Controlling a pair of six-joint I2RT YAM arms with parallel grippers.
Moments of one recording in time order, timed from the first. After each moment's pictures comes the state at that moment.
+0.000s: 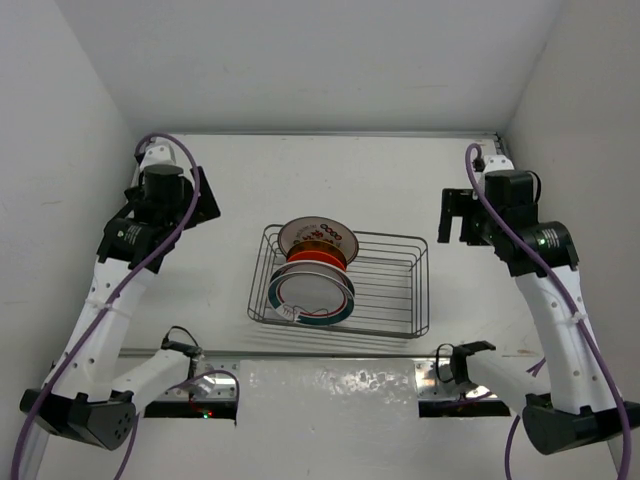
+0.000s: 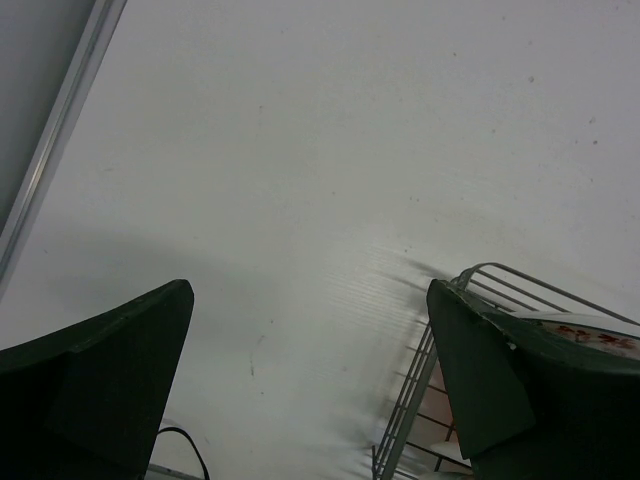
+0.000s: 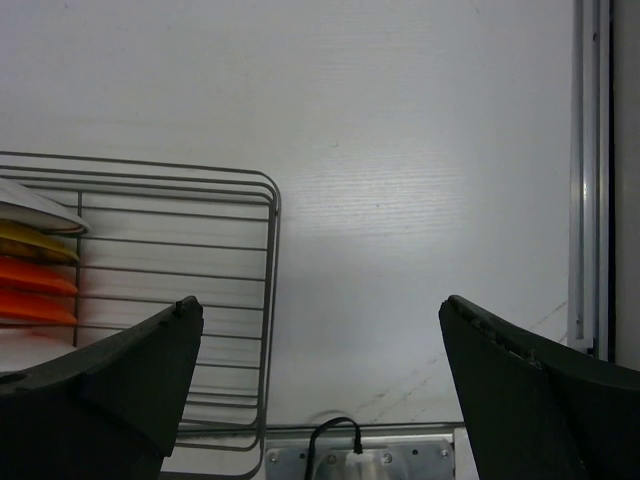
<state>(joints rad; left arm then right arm) -0.21 0.99 1.21 -0.86 -0.38 -0.40 0.17 1.01 1.25 -1.03 0.18 0.15</state>
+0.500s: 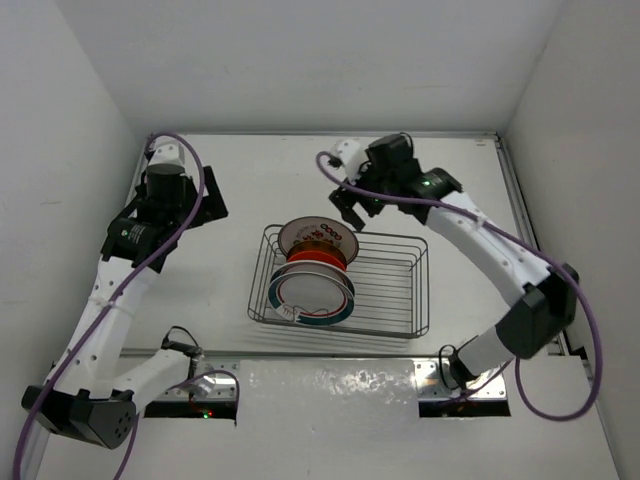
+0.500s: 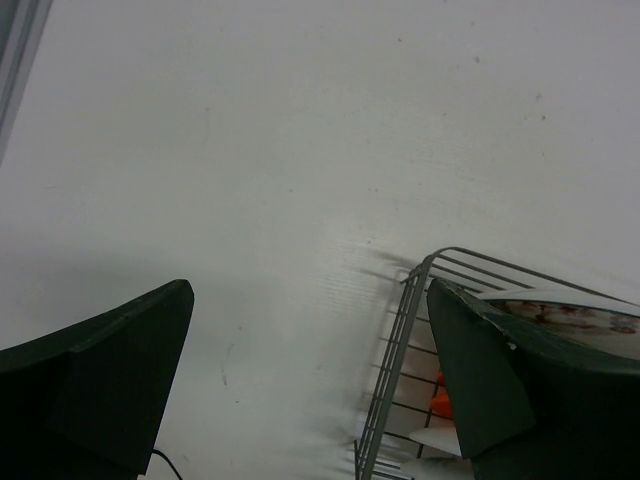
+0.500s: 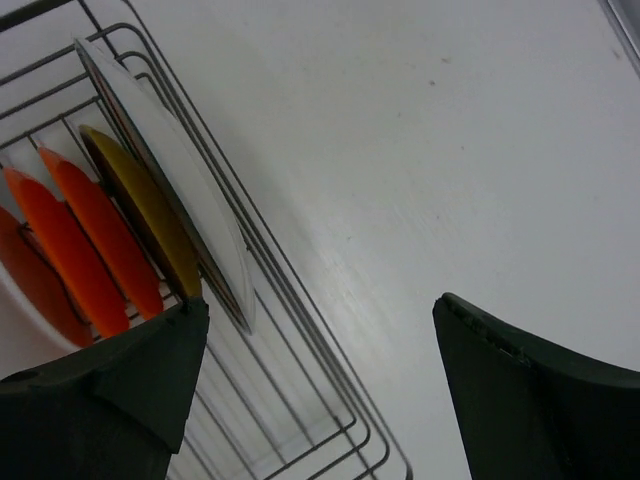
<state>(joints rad) -0.21 1.00 1.20 -0.80 -0.29 -0.37 0.53 1.47 1.41 -0.67 -0.12 -0.32</state>
